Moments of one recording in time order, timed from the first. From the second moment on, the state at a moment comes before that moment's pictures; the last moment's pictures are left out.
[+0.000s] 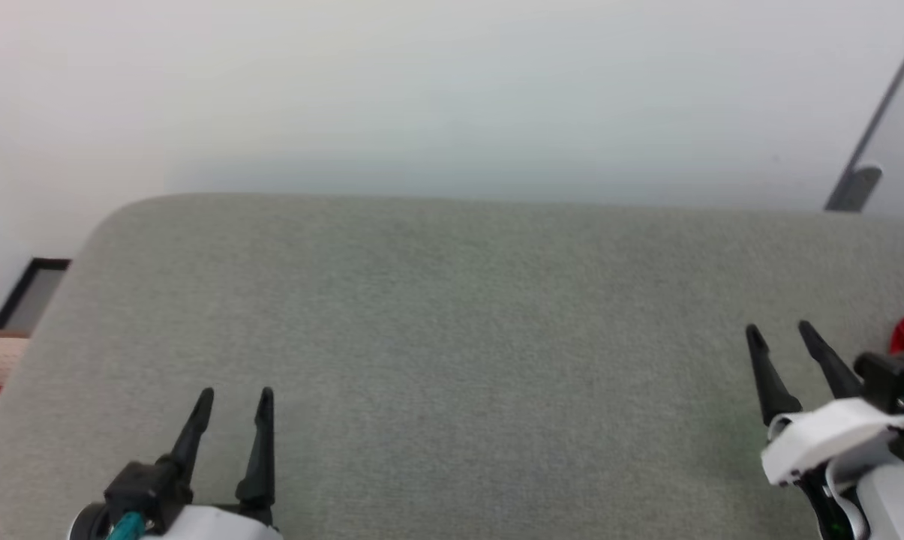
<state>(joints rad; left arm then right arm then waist) -0.01 0.14 0.02 0.18 -0.22 -0.13 -0.26 -0.35 -0.27 0.17 0.59 0.42 0.13 -0.26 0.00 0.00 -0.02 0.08</state>
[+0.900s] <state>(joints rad) 0.23 0.17 0.04 -0.01 -0.25 -0.13 -0.26 0.14 -0.18 -0.12 -0.01 0.30 0.13 -0.16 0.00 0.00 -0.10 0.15</state>
